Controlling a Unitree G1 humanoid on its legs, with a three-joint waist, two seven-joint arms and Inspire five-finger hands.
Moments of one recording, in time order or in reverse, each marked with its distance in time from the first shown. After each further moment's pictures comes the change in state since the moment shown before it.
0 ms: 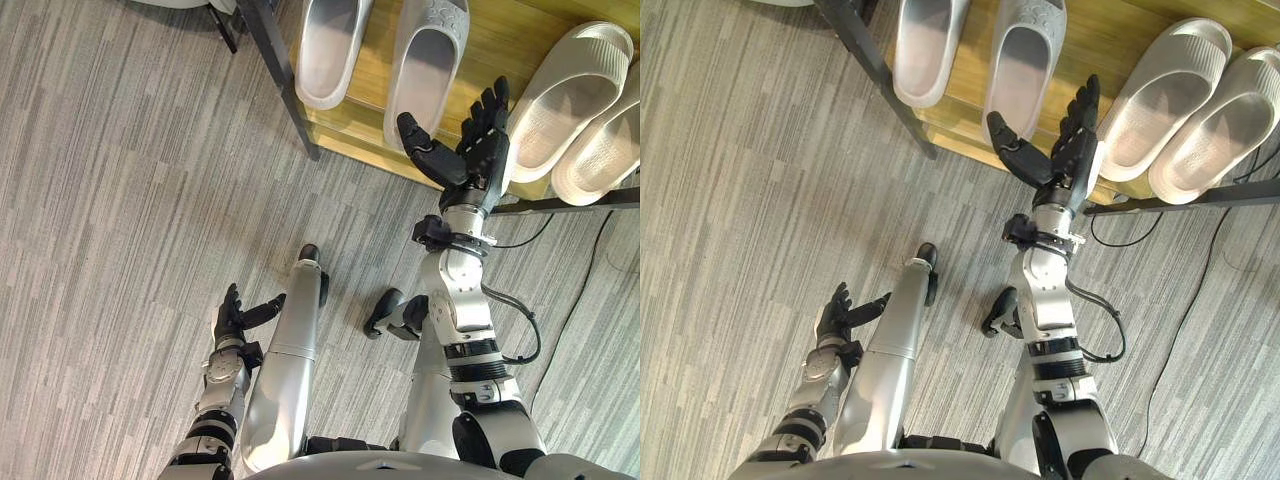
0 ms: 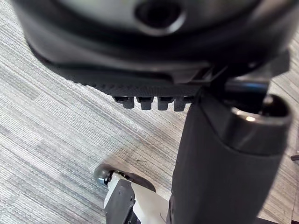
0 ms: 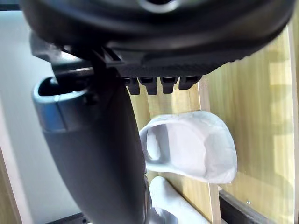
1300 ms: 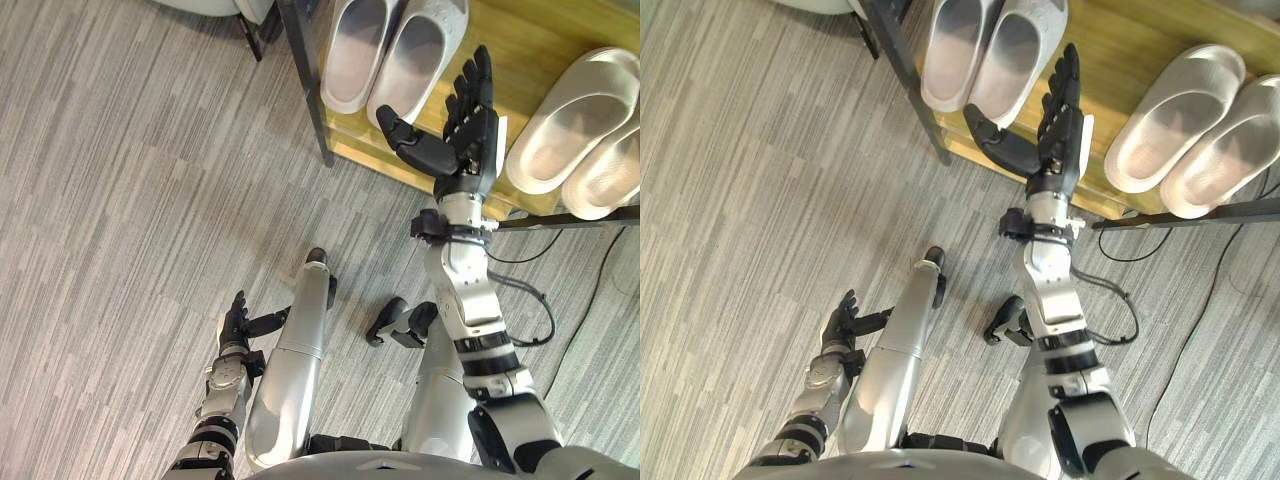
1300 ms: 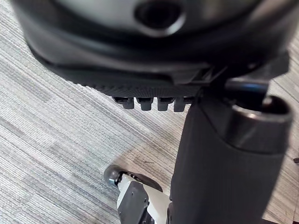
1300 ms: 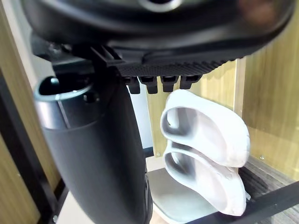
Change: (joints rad) left arm 0.039 -0.001 0.001 0.021 0.042 0.014 -0.029; right arm 0.107 -0.056 0.041 -0.139 -0.012 0.024 0.030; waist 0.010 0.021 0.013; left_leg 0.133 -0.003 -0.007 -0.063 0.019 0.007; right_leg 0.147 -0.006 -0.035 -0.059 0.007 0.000
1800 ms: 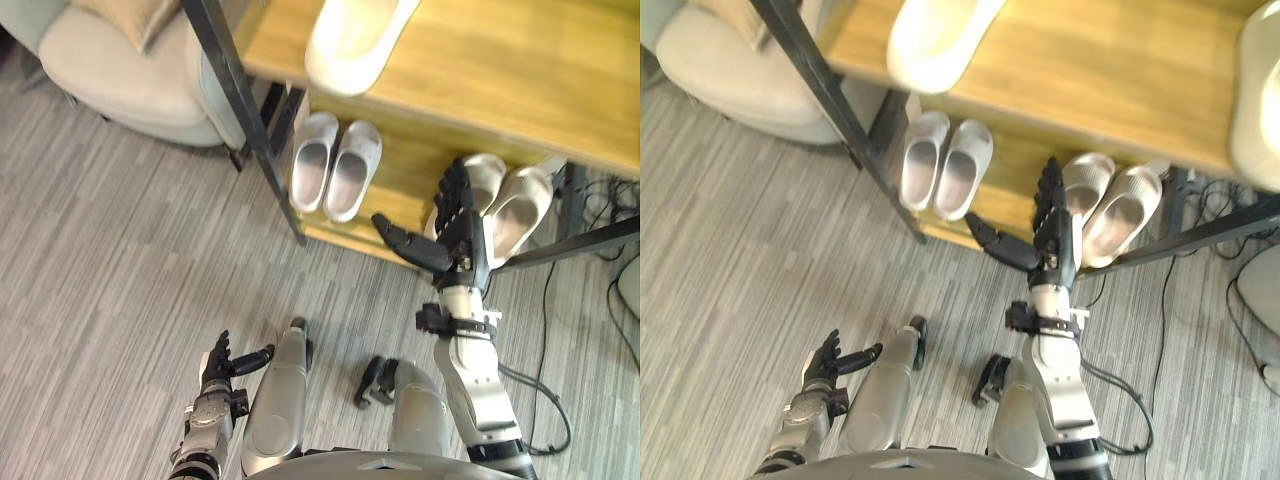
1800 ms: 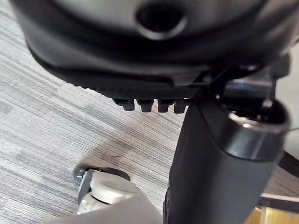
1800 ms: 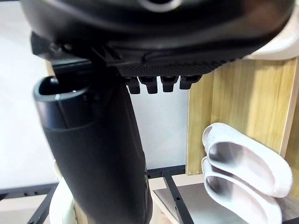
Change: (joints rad) left arm 0.135 0.084 -0.093 0.077 0.046 0.010 -0.023; right arm 0.530 -0.021 0.045 -0.111 -0.178 -0.001 0.160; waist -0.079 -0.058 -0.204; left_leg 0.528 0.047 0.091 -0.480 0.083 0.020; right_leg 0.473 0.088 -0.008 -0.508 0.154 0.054
